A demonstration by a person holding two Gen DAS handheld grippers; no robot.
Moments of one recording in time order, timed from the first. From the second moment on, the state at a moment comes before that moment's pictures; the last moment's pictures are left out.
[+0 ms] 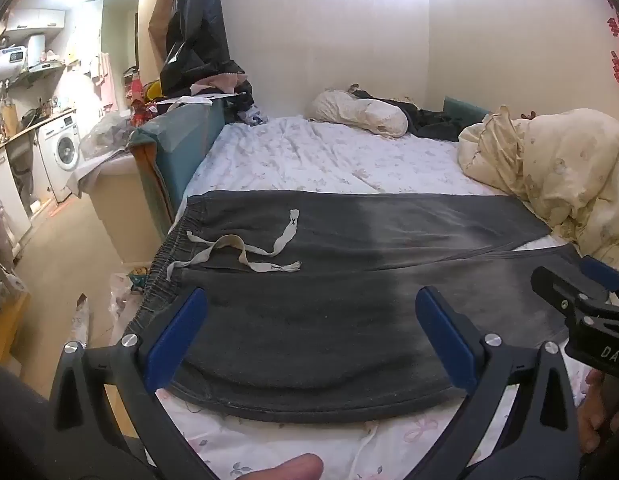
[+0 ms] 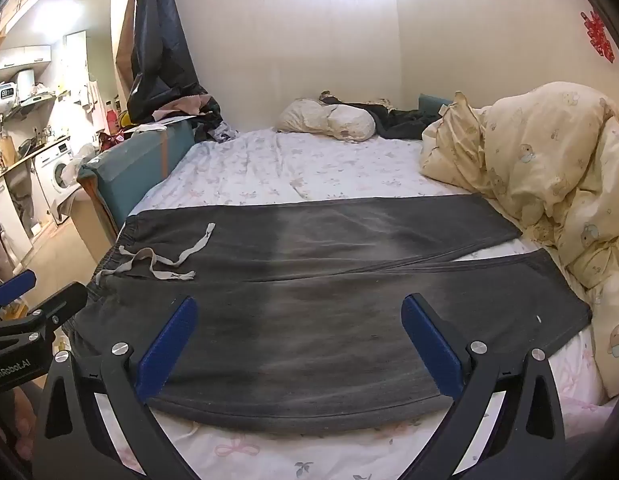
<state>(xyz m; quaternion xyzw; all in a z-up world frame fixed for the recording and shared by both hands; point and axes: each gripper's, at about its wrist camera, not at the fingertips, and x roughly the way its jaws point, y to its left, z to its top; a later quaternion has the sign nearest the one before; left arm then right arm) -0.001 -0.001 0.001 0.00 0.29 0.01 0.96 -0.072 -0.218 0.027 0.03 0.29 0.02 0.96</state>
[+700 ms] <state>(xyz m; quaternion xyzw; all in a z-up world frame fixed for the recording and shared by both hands) -0.004 0.000 0.008 -0.02 0.29 0.02 0.96 -0.080 -0.218 0.026 0.02 0.30 0.01 0.95</state>
